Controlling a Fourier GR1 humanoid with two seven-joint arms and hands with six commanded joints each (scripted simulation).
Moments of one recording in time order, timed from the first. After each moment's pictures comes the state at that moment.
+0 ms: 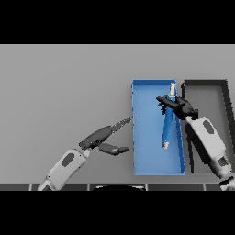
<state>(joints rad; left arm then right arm) -0.28 0.23 -0.59 -1.61 0.03 -0.22 0.12 -0.57 -0.62 0.49 -1.16 -0.86 -0.12 0.61</state>
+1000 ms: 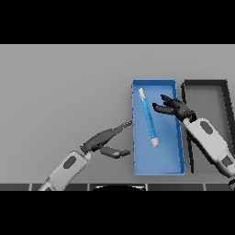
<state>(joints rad) -0.25 0.22 -0.62 -1.61 -0.01 -0.20 0.10 -0.62 -0.73 0.67 -1.25 -0.76 -0.04 0.59</state>
